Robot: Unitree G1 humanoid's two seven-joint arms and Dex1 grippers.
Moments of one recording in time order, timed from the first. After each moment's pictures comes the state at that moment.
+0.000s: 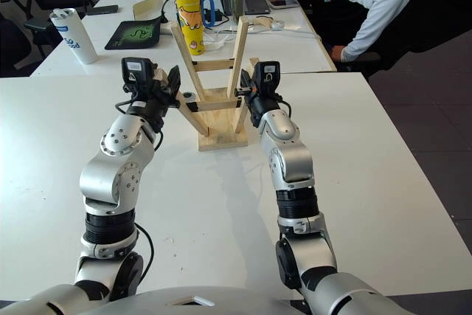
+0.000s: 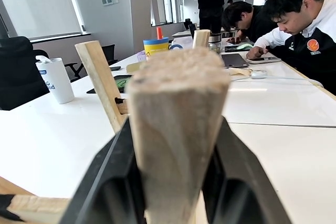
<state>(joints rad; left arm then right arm) -0.47 0.05 -0.02 -0.40 -0.10 0.66 0.06 -0.56 0.03 0.00 0.01 0.18 0.47 0.03</state>
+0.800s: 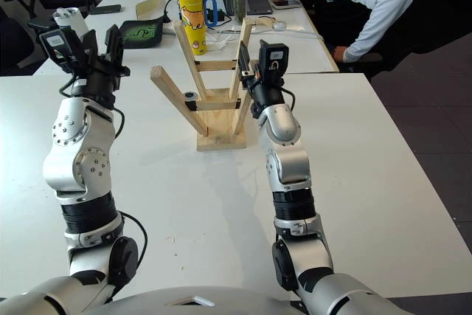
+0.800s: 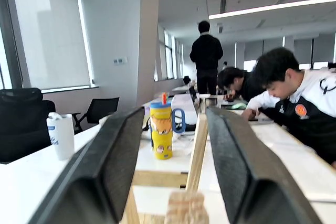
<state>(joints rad) -0.53 0.07 0.29 -0.33 -0.29 0.56 0.05 -0.58 0.04 0.00 -0.04 0.09 0.16 0.02</state>
